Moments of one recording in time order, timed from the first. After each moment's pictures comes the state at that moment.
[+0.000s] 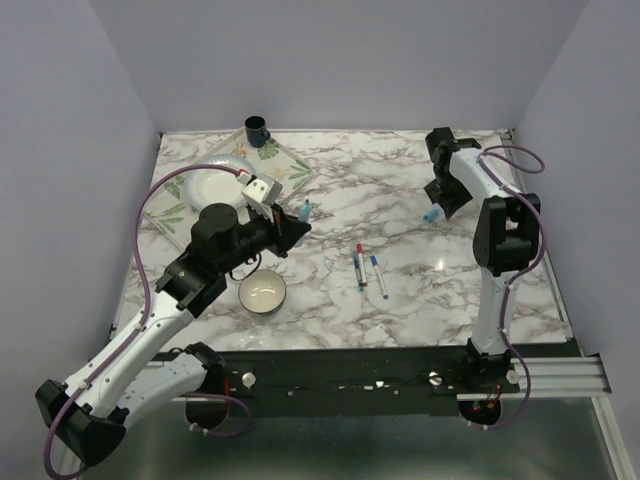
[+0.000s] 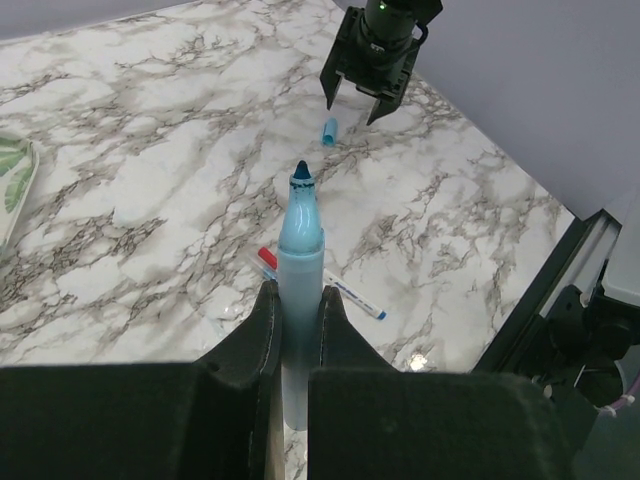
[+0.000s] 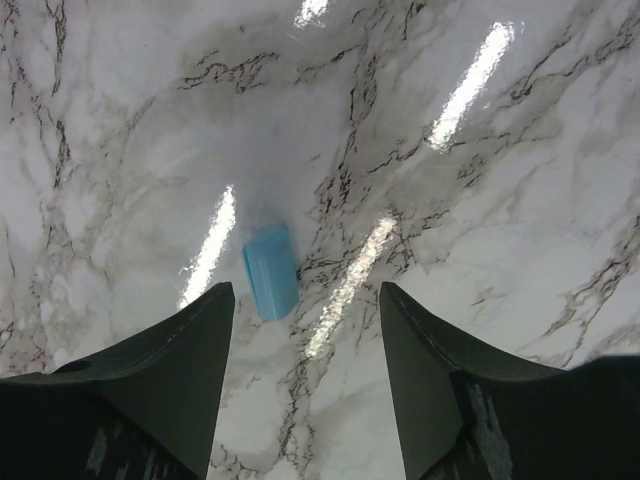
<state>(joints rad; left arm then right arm) -0.62 0.86 0.88 -0.16 0.23 -0.28 0.14 2.13 1.80 -1.09 0.45 1.15</state>
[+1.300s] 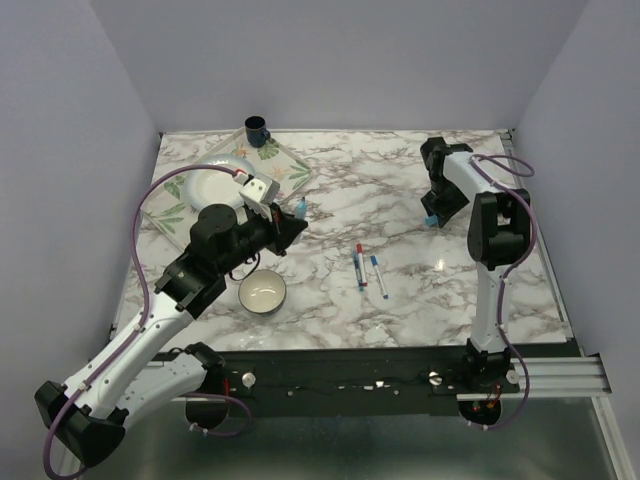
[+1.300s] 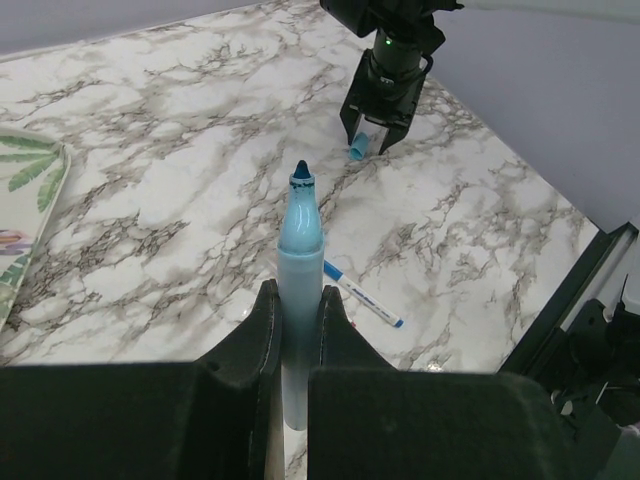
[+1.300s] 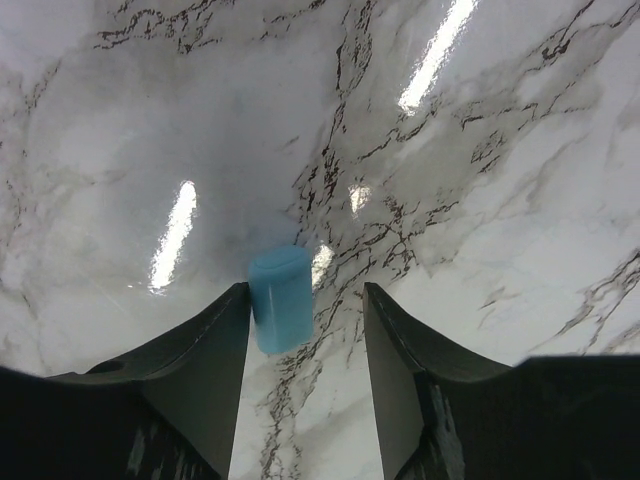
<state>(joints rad) -0.62 0.86 0.88 -0.16 0.18 -0.26 0.14 2.23 1.83 -1.12 0.40 1.18</state>
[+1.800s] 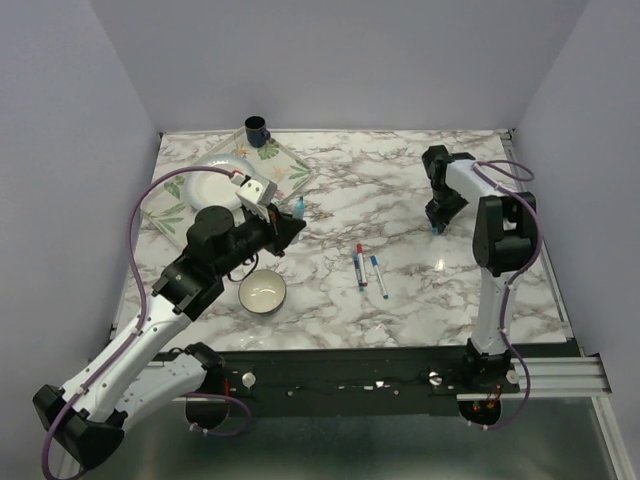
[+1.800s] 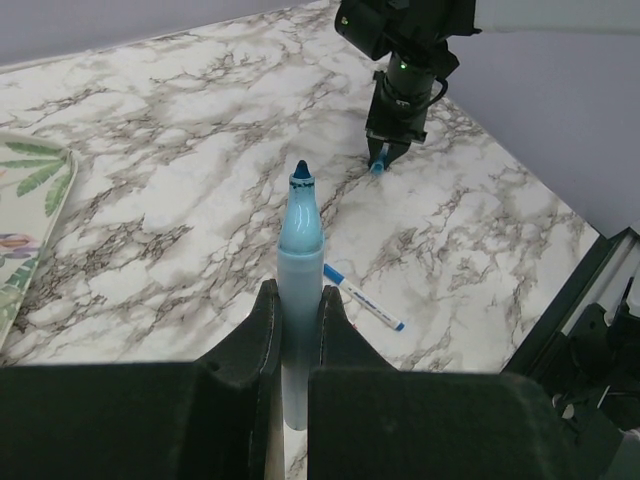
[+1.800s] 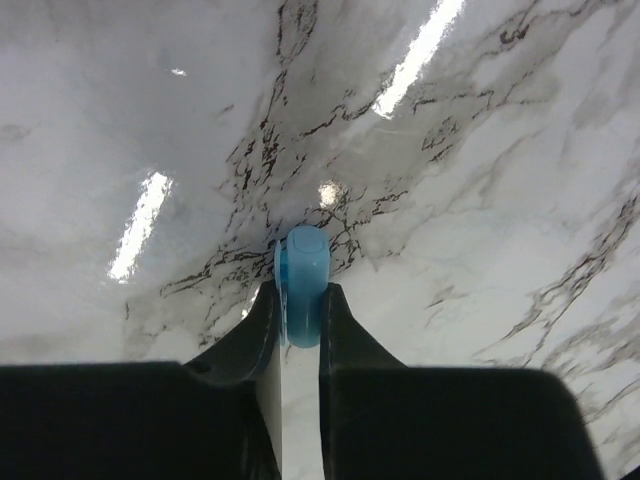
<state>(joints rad) -0.62 0.84 0.87 -0.16 0.17 -0.26 0.14 2.15 1.68 -1.06 0.39 1.09</state>
